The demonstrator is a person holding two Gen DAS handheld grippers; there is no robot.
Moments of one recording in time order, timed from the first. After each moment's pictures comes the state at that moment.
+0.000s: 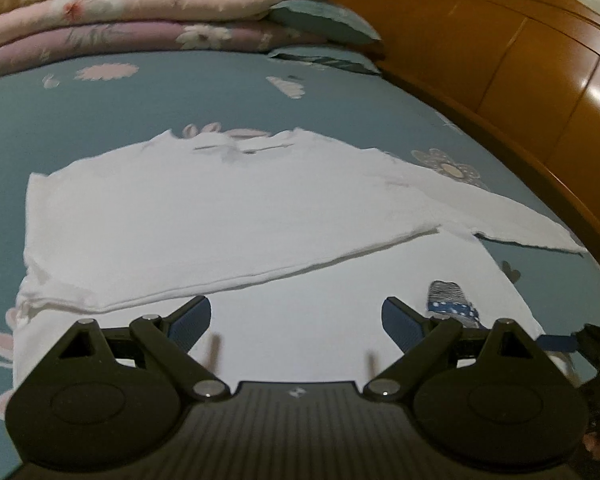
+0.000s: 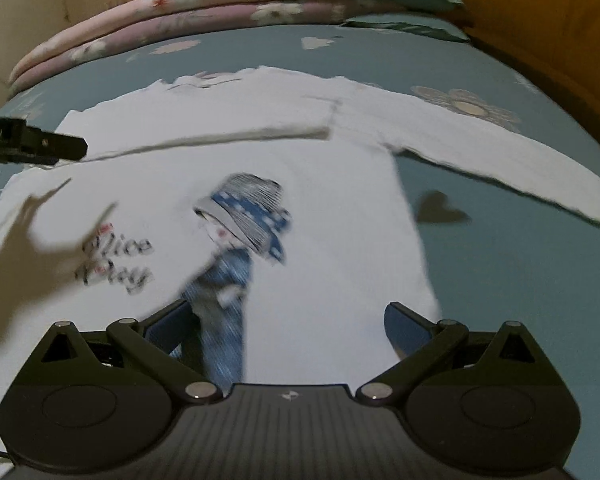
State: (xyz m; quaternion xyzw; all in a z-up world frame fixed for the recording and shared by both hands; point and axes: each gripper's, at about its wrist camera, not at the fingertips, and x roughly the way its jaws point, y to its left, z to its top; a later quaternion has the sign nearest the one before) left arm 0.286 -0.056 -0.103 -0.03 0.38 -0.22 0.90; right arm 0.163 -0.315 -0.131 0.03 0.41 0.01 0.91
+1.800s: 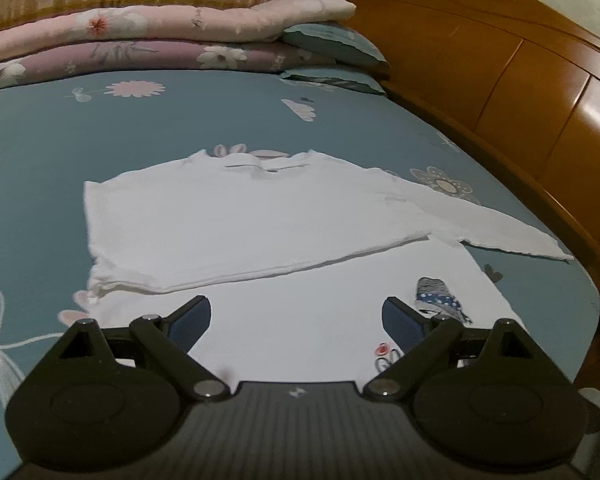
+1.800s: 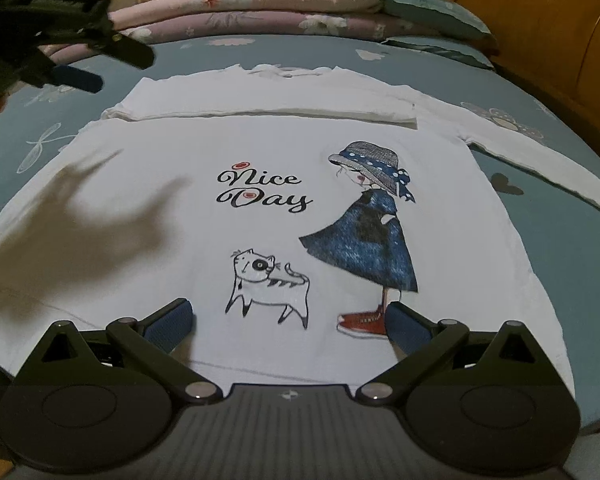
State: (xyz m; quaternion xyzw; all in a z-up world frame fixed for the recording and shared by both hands) left arm 0.250 -0.013 -0.067 -0.04 0.37 -0.21 0.91; right arm 0.109 -0.215 -0.141 -0.01 0.39 0.03 0.92
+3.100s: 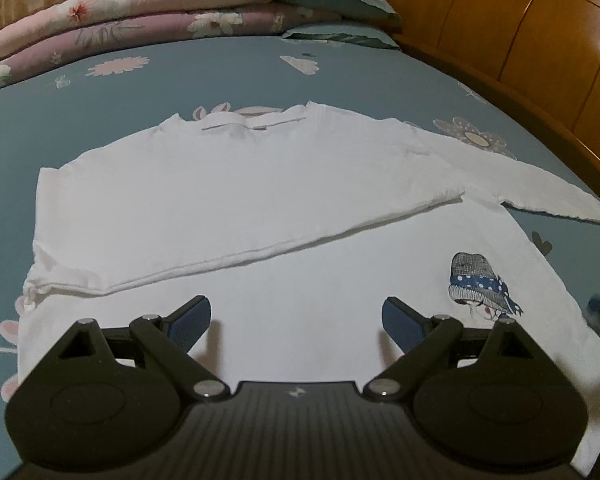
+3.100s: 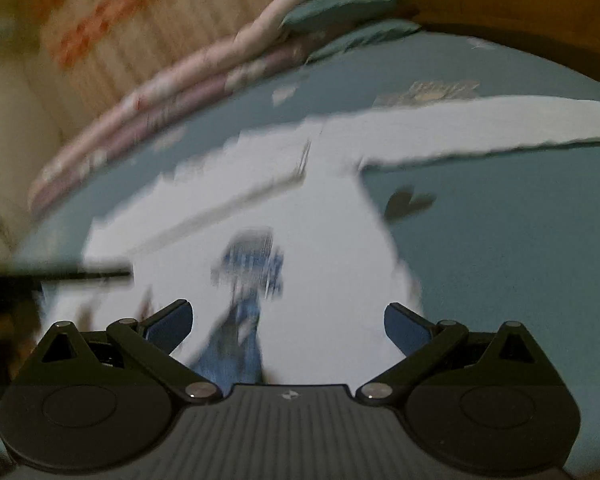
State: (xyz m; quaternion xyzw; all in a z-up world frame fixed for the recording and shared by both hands) left arm 0.285 -0.072 -0.114 0.01 0.40 -0.17 0.90; right arm 0.143 -0.378 -0.114 0.24 0.30 0.02 0.92
